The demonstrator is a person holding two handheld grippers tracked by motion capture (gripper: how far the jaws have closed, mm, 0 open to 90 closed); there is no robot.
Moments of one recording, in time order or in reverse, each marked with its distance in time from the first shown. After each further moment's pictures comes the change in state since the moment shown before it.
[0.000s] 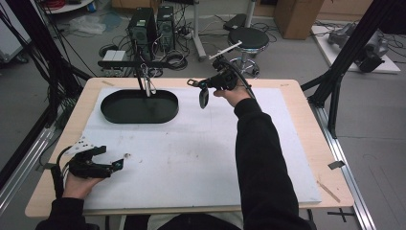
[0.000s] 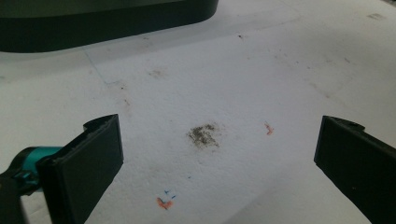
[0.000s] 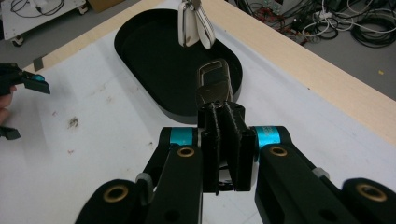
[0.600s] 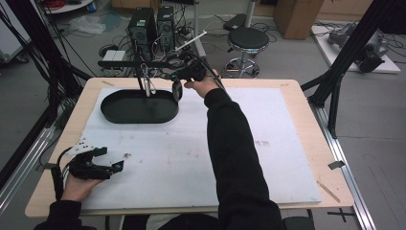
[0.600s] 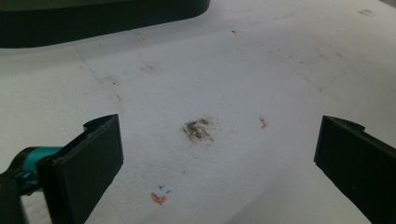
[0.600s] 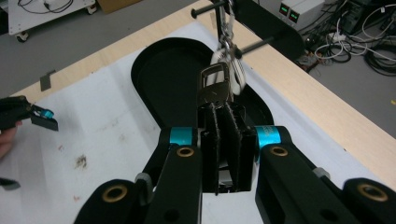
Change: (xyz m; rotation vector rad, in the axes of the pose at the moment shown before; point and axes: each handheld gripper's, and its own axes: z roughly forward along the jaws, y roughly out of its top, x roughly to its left) left arm 0.002 -0.003 0.001 -0.001 -0.028 0.003; right arm 0.041 0.059 0.054 -0.010 0.020 -0.073
